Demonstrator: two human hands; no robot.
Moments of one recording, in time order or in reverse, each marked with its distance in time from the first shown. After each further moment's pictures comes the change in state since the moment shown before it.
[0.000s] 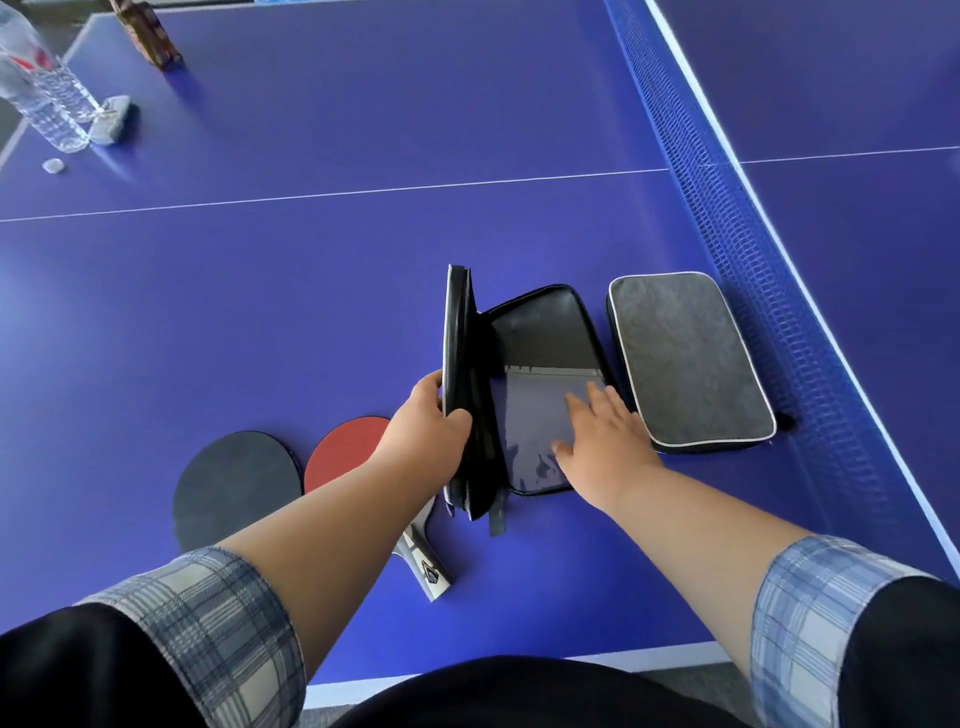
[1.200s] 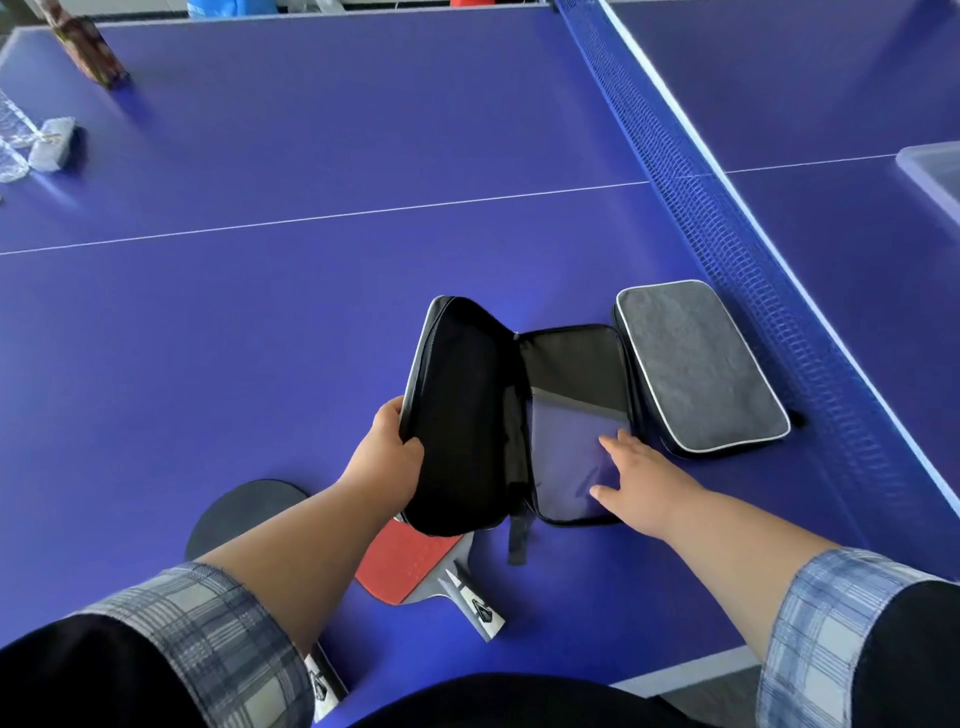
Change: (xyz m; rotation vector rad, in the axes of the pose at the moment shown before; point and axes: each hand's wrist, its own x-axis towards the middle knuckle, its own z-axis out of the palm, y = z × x) left_hand 0.066 -0.070 -0.060 0.044 -0.039 -0.015; right_hand -0.002 0.011 0.025 0.107 -0.193 0.153
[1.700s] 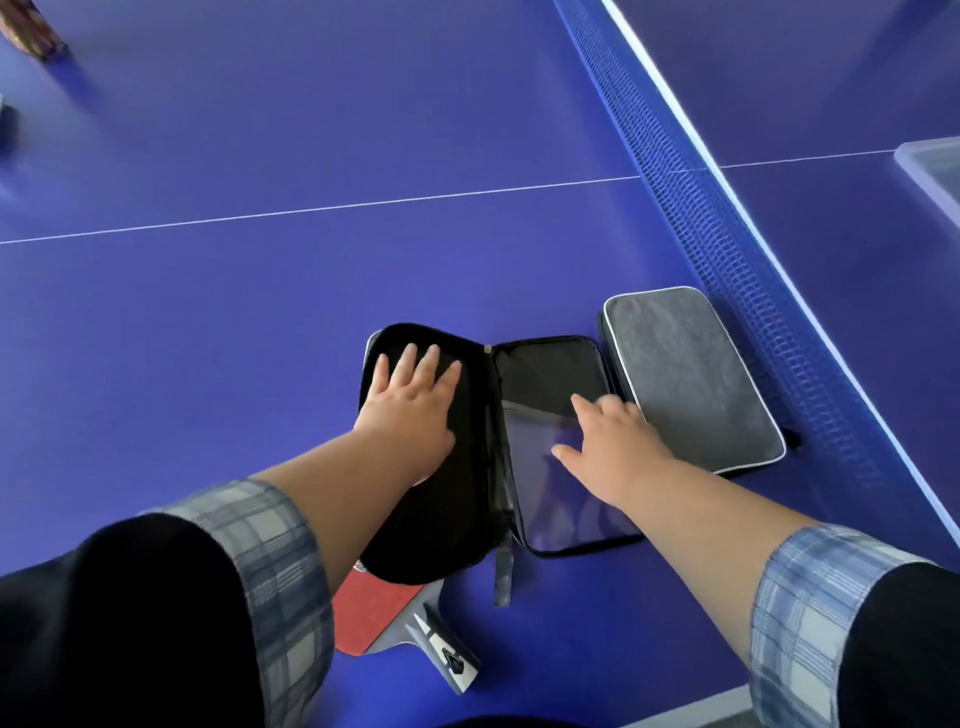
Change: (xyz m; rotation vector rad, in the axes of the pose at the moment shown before) left_hand 0.074 0.057 0.032 1.093 0.023 0.536; right_hand 0.047 -0.030 -0.042 -0.200 0.230 -0.014
